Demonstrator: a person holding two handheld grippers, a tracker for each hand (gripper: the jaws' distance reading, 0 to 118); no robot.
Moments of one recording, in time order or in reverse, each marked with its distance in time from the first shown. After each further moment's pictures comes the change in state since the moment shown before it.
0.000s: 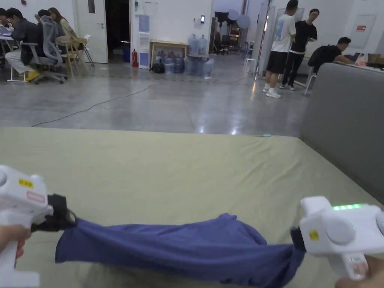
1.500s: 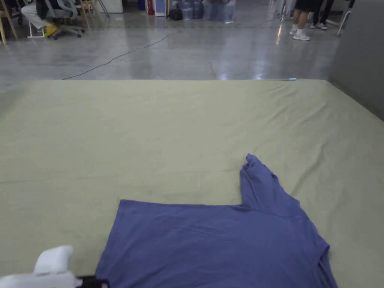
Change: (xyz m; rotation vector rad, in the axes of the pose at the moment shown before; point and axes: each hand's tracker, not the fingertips) left arm -0.005 -0.259 0.064 -0.017 0.040 -0.187; right arm -0.055 -0.223 0.153 0.047 0.043 -0.239
